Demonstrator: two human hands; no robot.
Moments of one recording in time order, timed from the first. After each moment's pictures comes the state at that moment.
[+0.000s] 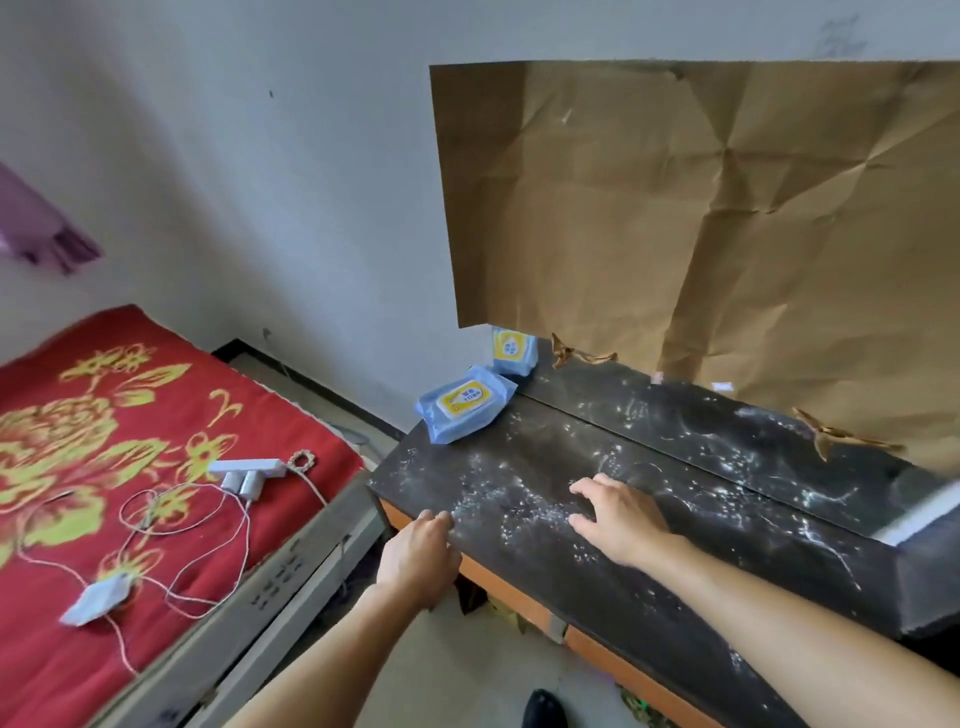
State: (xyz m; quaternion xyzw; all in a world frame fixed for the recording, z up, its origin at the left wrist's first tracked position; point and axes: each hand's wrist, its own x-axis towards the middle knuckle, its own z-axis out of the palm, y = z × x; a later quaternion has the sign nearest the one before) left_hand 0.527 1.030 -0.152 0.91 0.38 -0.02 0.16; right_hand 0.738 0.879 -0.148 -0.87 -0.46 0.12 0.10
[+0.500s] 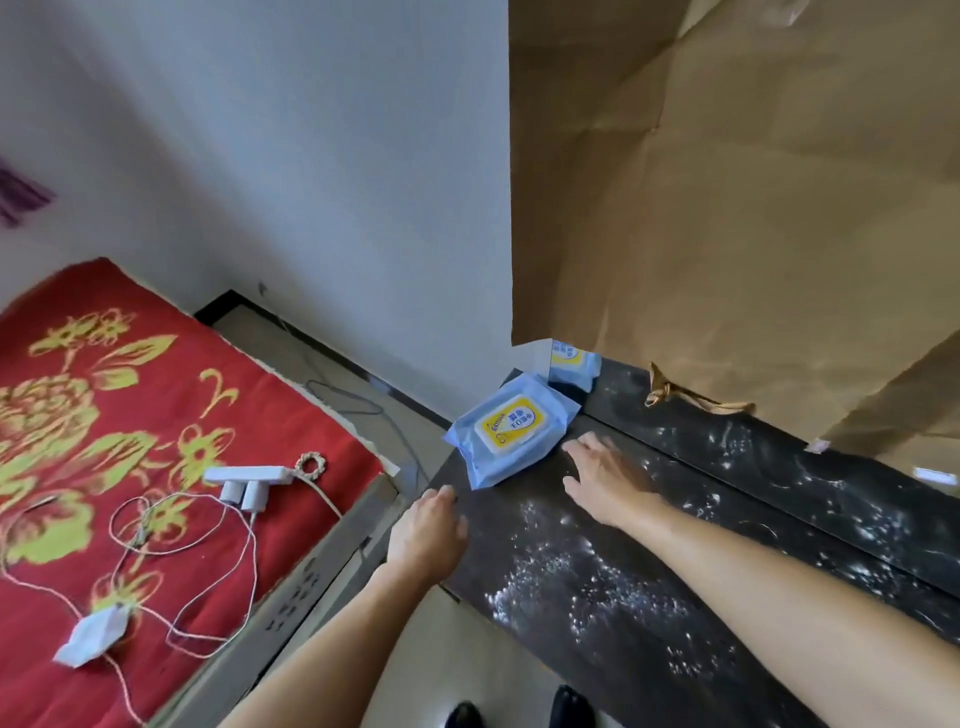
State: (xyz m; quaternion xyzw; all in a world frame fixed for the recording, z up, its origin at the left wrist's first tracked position) left_hand 0.609 1.220 -0.195 0.87 0.44 -0.07 0.22; right_hand 0.819 1.109 -0.205 -0.87 -0.46 0.16 0.03
